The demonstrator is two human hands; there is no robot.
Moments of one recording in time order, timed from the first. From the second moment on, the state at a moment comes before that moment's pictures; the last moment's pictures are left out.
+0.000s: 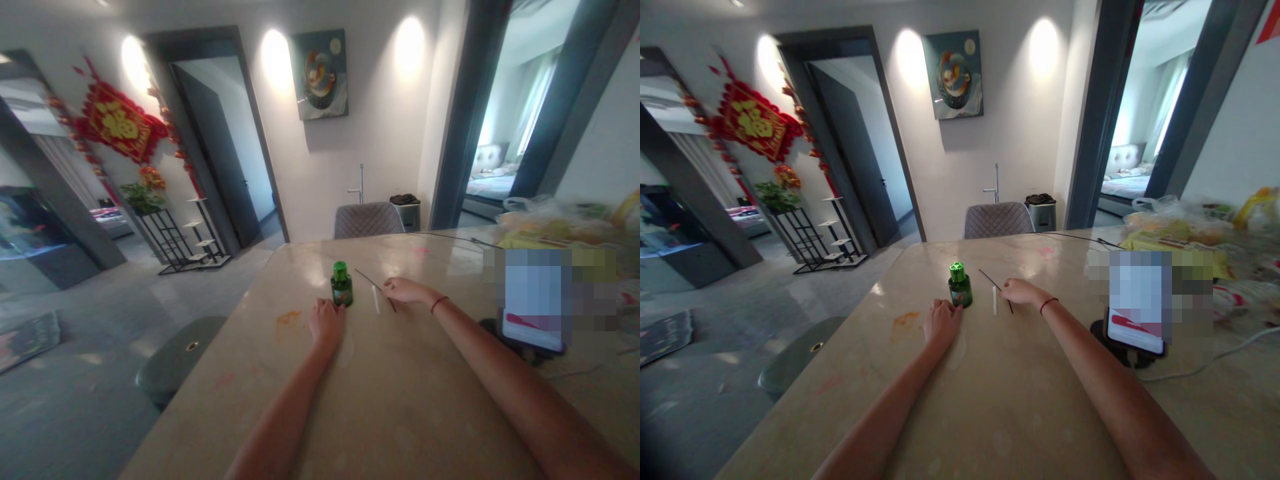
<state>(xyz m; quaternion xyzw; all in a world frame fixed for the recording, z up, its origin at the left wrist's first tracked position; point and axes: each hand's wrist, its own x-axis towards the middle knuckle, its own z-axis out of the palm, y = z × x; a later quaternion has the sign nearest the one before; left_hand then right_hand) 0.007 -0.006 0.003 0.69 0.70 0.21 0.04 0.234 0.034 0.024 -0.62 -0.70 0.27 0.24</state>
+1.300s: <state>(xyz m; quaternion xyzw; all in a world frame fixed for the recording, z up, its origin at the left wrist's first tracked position) -0.014 -0.010 0.029 0.56 0.37 0.25 0.70 0.203 -0.019 0.011 -0.27 -0.44 0.81 0.27</state>
